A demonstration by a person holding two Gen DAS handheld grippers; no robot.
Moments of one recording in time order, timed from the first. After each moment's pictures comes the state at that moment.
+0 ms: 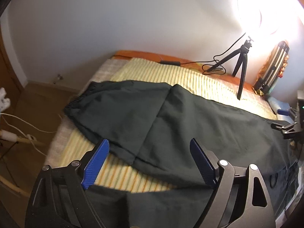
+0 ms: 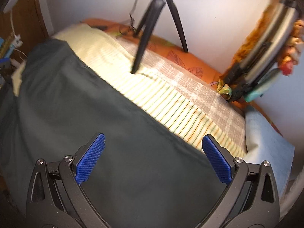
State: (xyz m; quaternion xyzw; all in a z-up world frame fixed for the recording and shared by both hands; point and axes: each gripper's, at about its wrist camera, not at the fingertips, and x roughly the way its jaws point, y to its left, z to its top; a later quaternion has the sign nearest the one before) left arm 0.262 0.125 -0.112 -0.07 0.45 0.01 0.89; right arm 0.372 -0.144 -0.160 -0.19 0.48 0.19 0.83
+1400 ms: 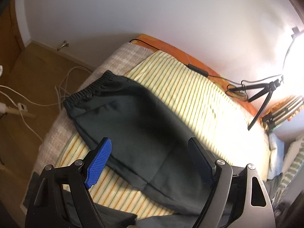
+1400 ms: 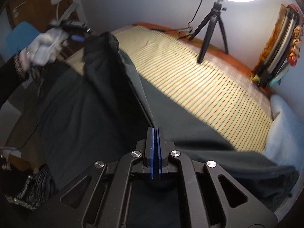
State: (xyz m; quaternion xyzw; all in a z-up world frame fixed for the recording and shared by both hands) left arm 0.328 0.190 -0.124 -0.21 0.50 0.04 0.84; right arm 0.197 -0.120 -0.118 -0.14 0.47 0.31 0.82
